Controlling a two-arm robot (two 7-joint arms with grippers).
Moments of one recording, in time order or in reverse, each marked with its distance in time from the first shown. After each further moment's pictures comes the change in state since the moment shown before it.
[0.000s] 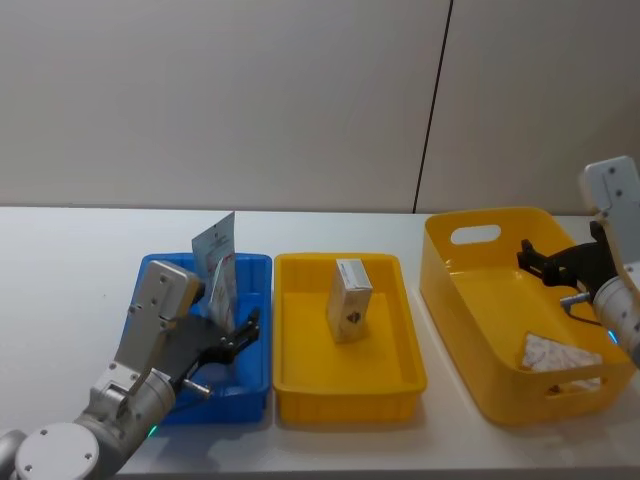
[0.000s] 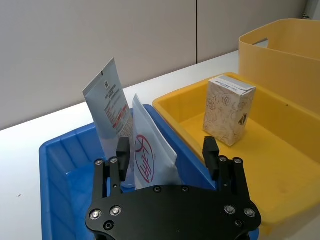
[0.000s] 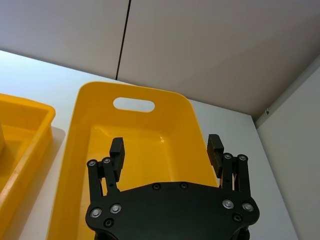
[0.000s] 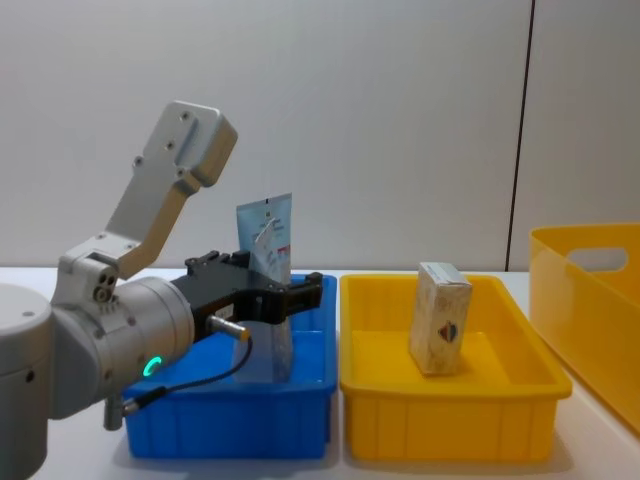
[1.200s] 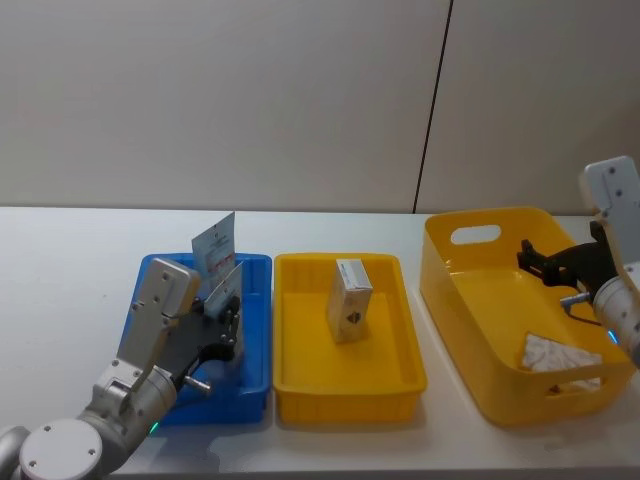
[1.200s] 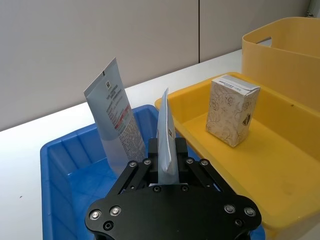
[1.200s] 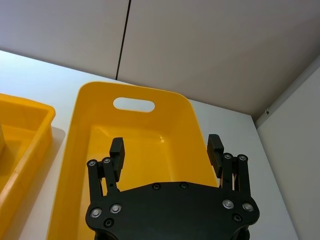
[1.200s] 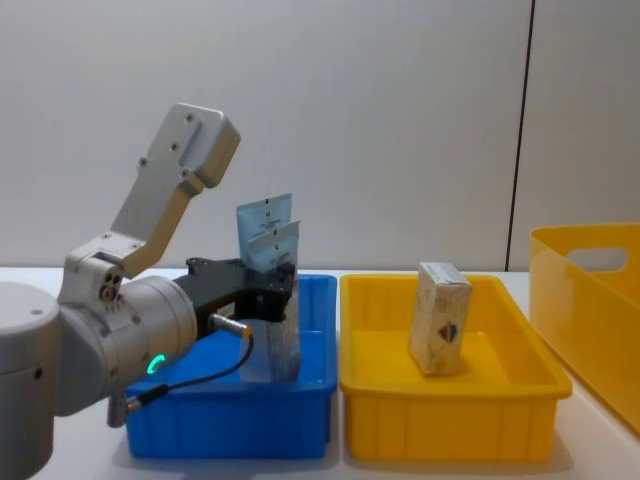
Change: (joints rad) left arm -0.015 -0.010 0.000 0.025 0.008 -0.004 0.001; right arm 0.000 0.000 0.000 0.000 0.000 0.000 0.000
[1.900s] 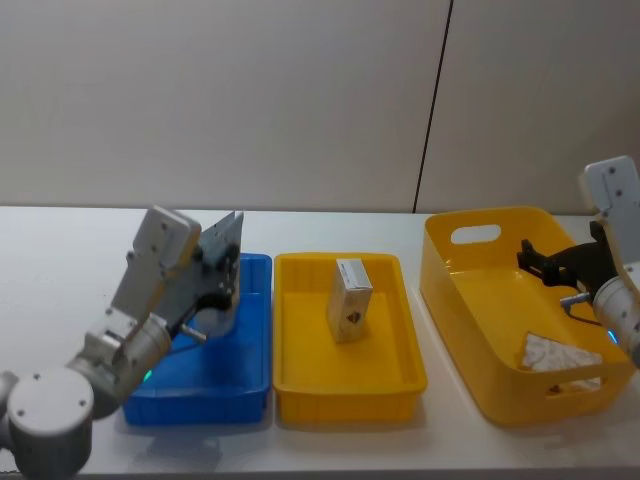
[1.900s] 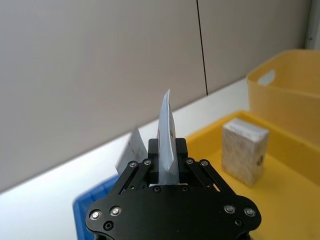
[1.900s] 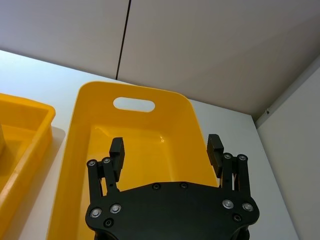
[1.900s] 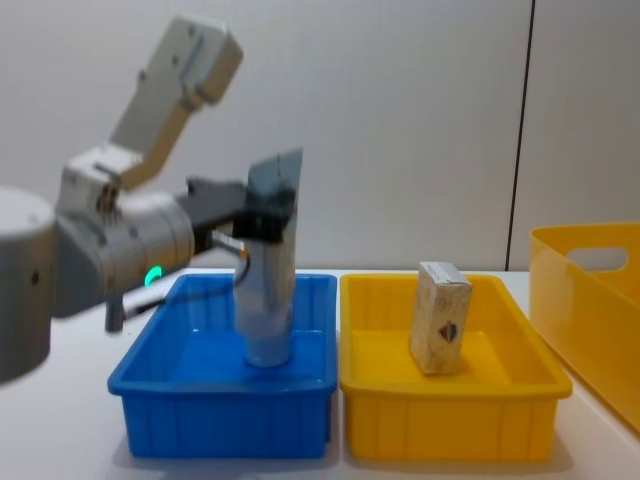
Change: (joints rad) left arm -0.065 0.020 -0.005 -0.052 0.047 0.006 -0.013; right arm 0.000 0.000 0.000 0.000 0.000 0.000 0.000
